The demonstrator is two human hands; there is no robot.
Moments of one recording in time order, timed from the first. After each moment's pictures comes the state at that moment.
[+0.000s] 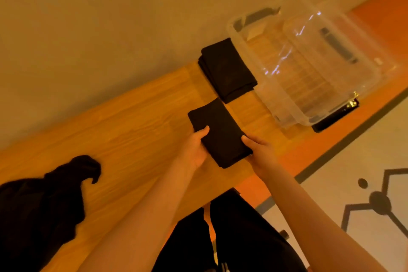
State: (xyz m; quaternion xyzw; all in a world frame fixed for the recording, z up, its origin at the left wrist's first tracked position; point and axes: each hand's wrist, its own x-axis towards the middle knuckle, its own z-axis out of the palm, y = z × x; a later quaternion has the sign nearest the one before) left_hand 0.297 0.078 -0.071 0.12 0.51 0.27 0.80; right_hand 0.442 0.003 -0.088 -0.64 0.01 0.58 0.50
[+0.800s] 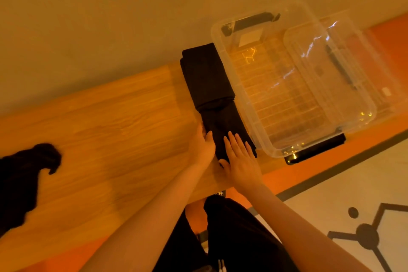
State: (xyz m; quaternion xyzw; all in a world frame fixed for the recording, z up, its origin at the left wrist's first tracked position) left_hand 0.421 0.070 -0.102 0.48 0.69 0.20 0.50; right_hand 0.527 0.001 -0.130 -0.69 -0.70 0.18 -0.04
